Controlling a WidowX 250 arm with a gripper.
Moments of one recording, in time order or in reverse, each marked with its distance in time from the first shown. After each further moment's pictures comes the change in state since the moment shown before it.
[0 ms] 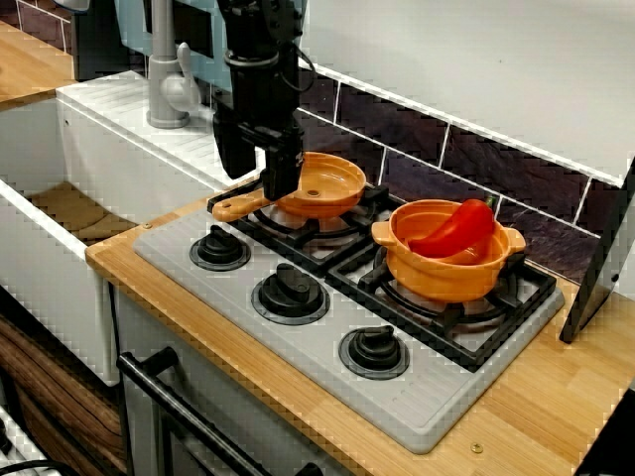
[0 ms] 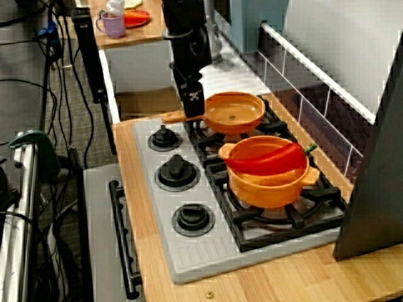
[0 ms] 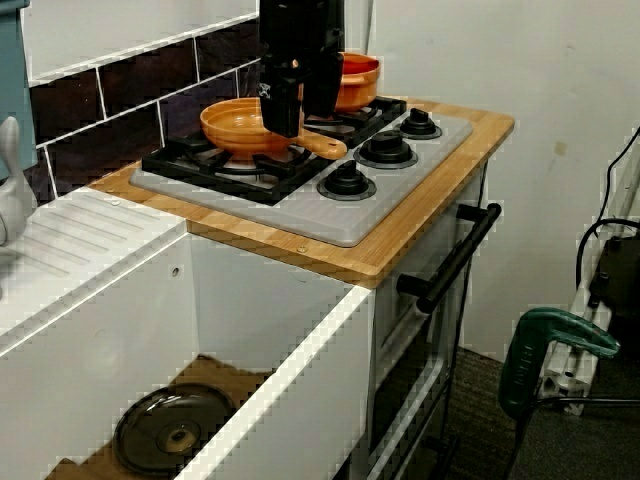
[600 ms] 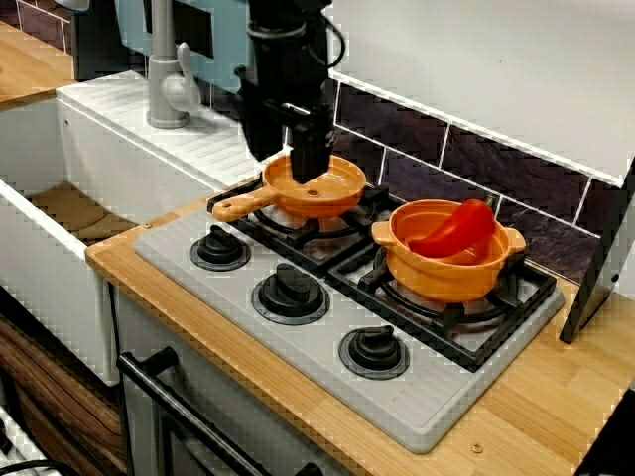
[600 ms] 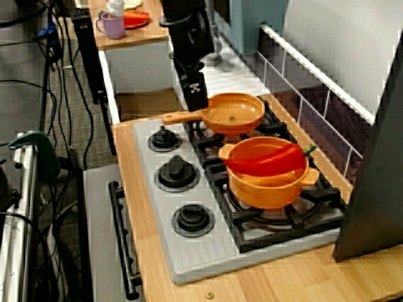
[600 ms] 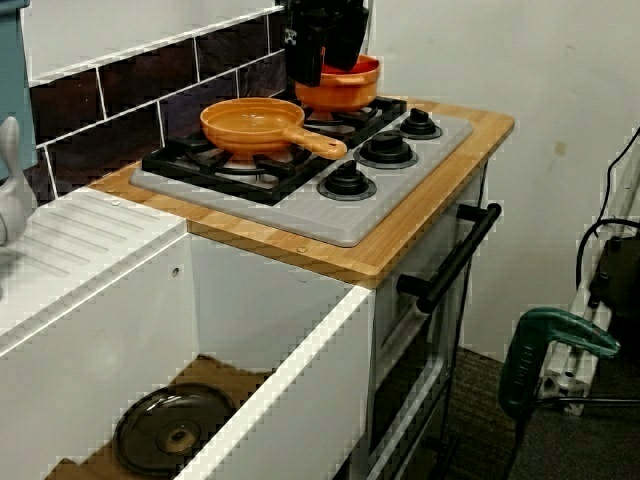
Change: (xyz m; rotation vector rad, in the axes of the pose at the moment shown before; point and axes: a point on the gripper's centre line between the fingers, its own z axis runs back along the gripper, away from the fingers) arm 0.004 -0.035 0.030 0.002 -0.060 -0.032
